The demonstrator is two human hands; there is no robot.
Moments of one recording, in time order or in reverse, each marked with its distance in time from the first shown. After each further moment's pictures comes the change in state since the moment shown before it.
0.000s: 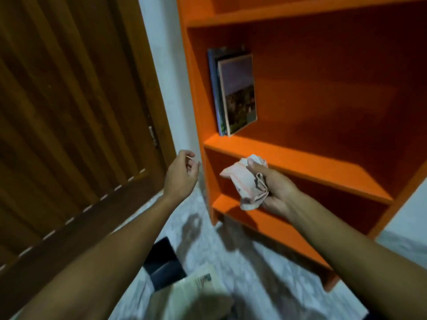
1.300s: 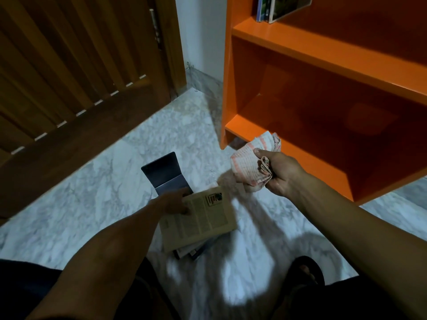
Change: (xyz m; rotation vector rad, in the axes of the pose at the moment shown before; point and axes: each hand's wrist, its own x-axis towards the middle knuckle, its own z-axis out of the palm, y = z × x) left_hand -0.227 -0.210 0.047 0.381 -1.158 -0.478; right_hand 0.017 0.140 -0.062 -0.163 0.193 0.290
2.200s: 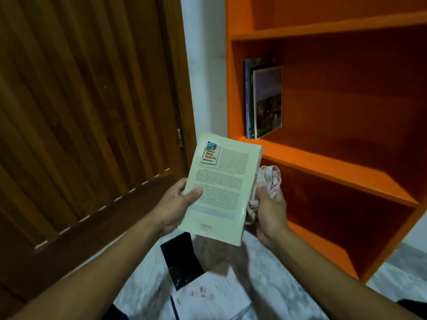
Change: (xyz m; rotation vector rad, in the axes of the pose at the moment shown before) left_hand -0.209 0.118 -0.192 -1.194 0.393 0.451; right_hand -0.085 -0.032 0.075 -0.006 0.053 -0.724
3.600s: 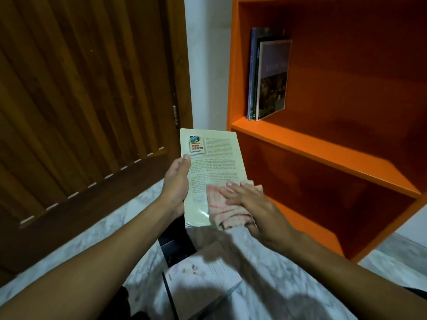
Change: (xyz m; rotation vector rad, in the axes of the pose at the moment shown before) left_hand 0.017 -0.013 0.031 -0.322 0.308 0.003; right_hand -0.006 0.012 -0.045 -1.088 -0.858 -0.995
